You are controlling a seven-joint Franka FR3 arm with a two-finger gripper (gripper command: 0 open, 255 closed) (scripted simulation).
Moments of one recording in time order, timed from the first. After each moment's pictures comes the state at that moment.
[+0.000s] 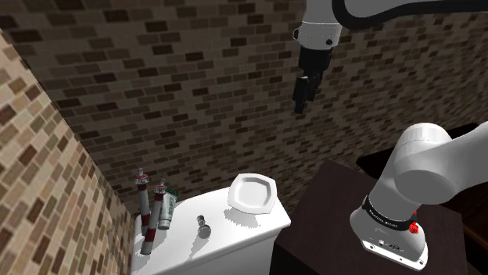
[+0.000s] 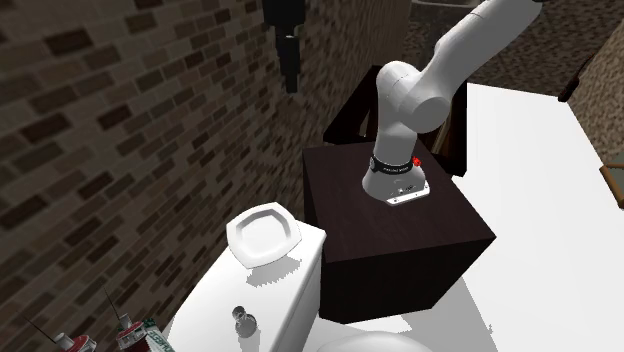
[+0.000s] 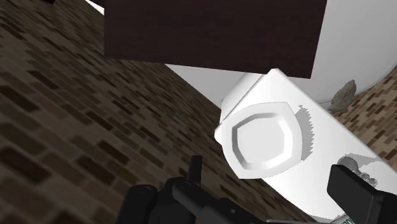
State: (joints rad) arm 0.01 -0.81 0.06 -2.45 0.07 1.65 0.00
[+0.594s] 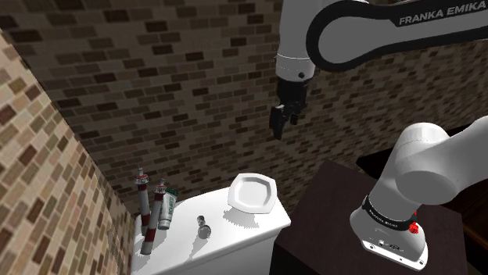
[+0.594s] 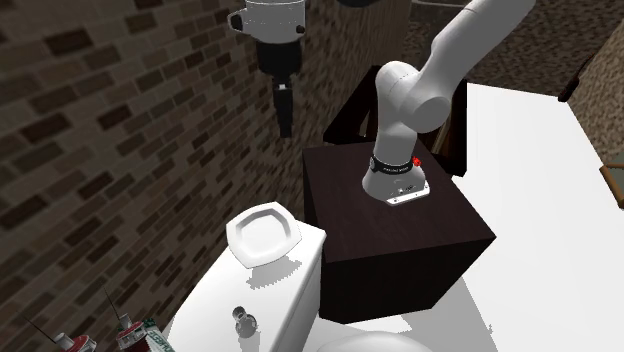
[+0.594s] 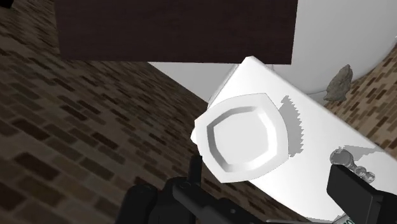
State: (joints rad) arm 0.04 -0.73 0.22 -2.53 0.16 1.82 0.20
